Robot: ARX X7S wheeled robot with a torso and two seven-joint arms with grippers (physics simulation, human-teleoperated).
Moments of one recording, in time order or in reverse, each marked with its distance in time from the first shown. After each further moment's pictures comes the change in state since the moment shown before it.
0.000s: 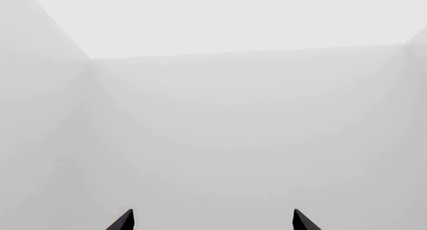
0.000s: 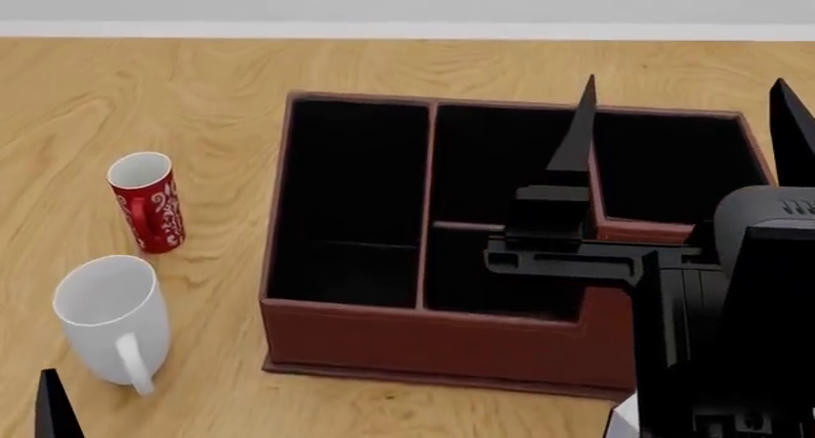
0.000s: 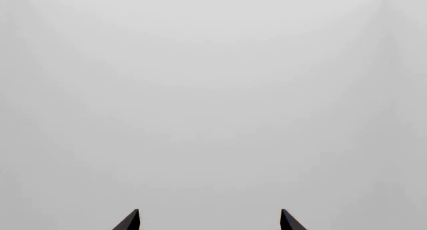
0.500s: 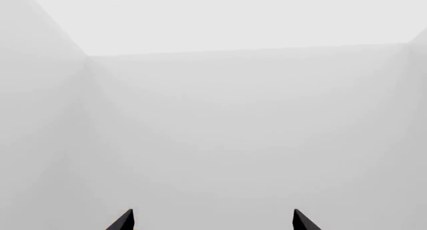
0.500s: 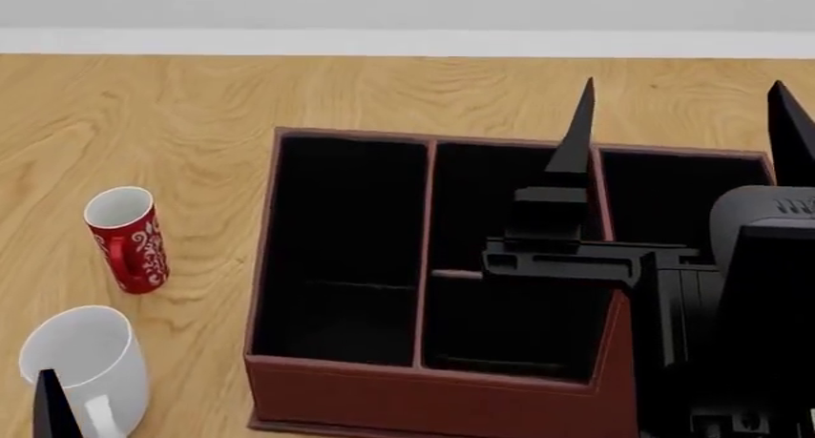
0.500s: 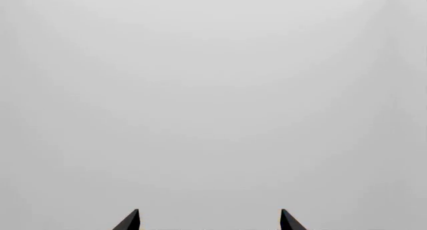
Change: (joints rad) left arm -0.001 -0.017 0.014 0.002 -0.005 0.002 -0.018; right arm 0.002 0.012 -0.007 0.000 0.019 0.007 0.023
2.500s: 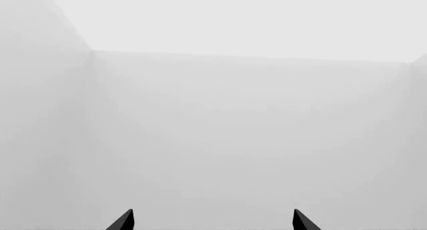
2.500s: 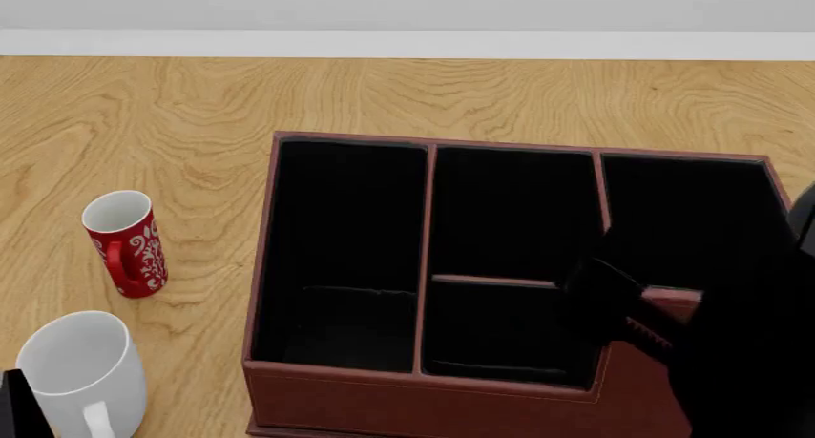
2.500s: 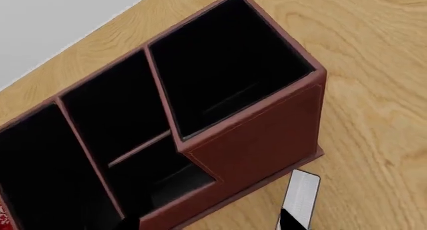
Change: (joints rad) left arm 0.000 -0.065 0.043 0.012 -0.084 0.039 -0.055; right arm 0.574 0.808 -1.023 0.447 1.852 -1.018 1.185
